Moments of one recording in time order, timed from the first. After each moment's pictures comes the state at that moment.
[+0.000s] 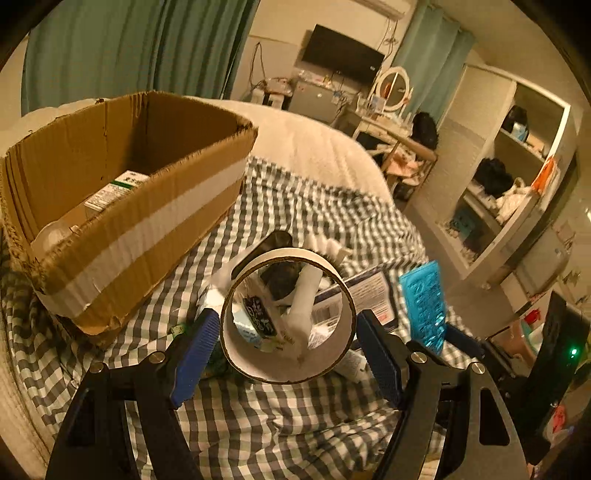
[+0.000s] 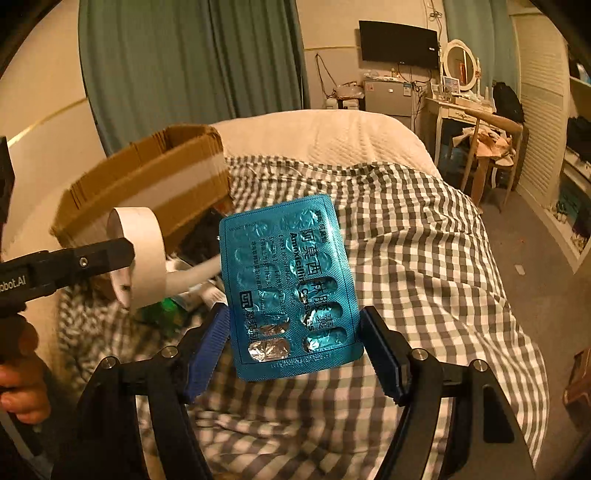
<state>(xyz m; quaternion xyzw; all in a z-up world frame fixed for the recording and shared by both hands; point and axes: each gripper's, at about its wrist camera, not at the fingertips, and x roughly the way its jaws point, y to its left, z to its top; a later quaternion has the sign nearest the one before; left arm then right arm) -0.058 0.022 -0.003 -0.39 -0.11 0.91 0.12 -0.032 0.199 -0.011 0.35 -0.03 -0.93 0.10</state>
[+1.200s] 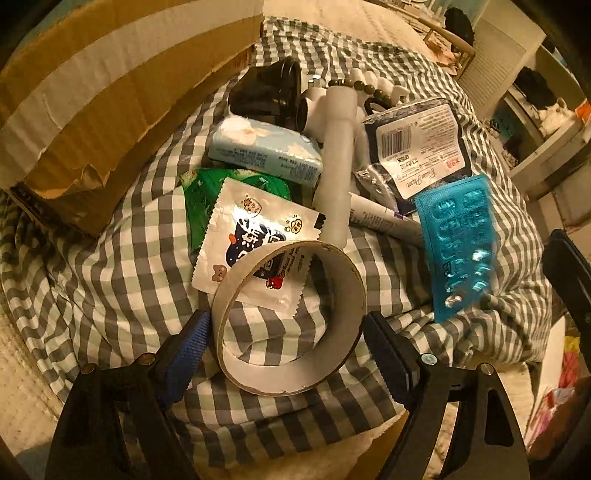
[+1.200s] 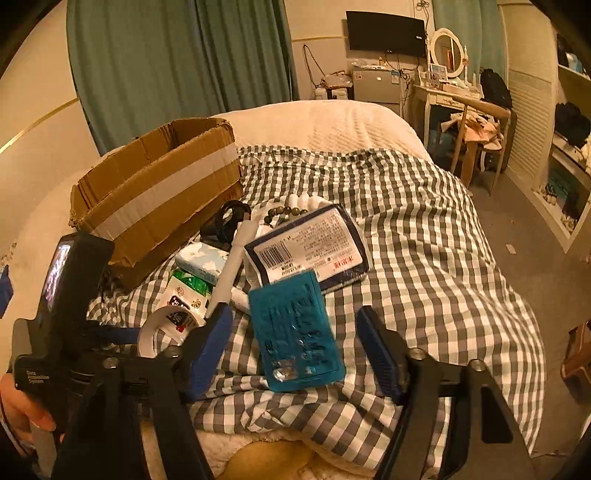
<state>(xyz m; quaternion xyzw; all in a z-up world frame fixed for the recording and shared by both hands) -0.056 0.042 -0.088 -0.59 -0.01 0.80 0.07 -0.001 0.181 -0.009 0.39 -0.04 -0.92 0.07</state>
